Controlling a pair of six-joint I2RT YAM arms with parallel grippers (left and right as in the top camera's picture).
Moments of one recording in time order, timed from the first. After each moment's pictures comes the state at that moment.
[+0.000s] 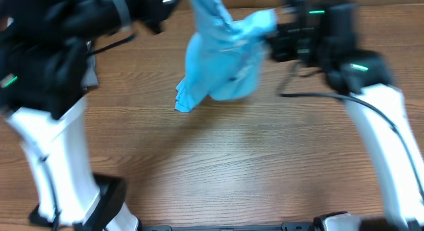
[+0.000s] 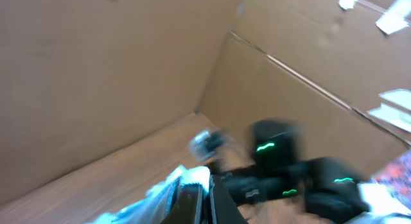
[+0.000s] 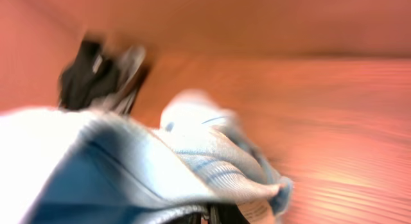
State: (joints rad) left arm -0.24 1.84 2.76 -1.08 0.76 -0.27; right arm 0.17 1.48 1.64 -0.71 -0.39 0.24
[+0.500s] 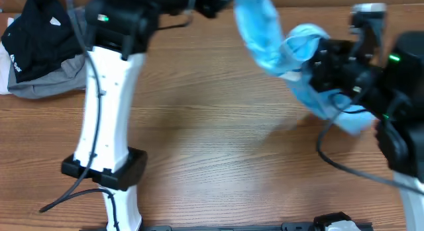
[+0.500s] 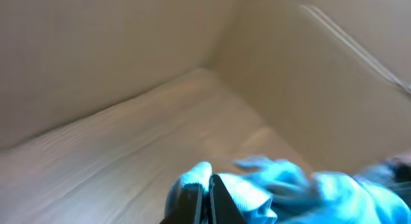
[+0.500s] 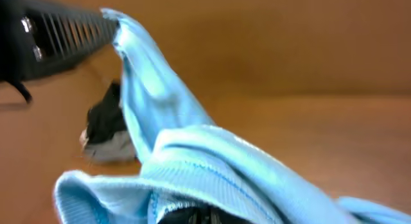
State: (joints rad) left arm -0.28 2.06 2.76 -1.12 0.71 -0.22; right arm 0.22 1.22 1.65 -0.85 -0.35 0.30
